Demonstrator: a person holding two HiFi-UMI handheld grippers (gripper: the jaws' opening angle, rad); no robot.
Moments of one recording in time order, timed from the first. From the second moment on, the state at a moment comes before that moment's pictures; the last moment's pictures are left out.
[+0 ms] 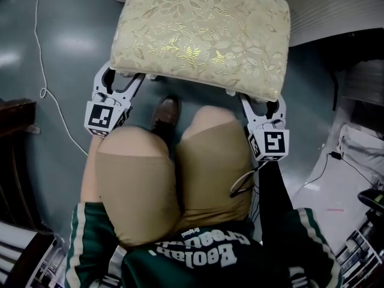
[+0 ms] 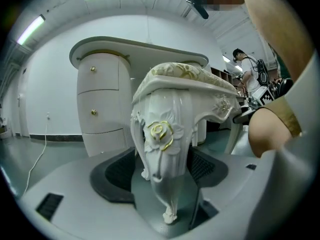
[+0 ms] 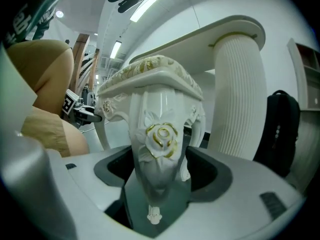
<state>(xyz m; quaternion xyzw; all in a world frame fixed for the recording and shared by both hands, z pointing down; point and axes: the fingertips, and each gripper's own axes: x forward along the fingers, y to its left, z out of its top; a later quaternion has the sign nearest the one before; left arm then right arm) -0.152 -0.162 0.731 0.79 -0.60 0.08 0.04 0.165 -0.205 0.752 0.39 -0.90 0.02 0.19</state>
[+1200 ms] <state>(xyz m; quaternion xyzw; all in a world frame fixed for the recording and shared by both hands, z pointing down) -0.167 -0.190 0.476 0.76 -0.65 -0.02 -0.05 0.165 -0.259 0.544 0.46 -0.88 -0.05 0.07</state>
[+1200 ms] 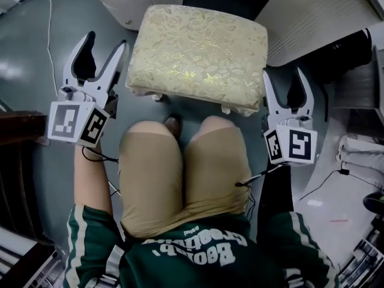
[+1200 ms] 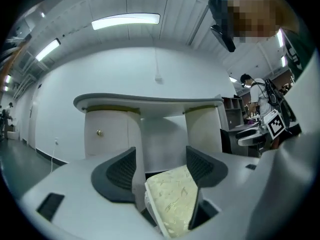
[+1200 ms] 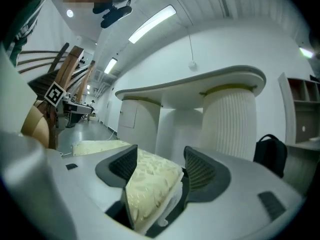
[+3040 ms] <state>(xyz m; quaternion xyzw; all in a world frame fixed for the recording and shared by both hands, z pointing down) -0.111 -0.222 0.446 0.73 -0.67 -0.02 -0.10 0.097 -0.267 0.486 0.44 -0.89 -0.11 0.00</state>
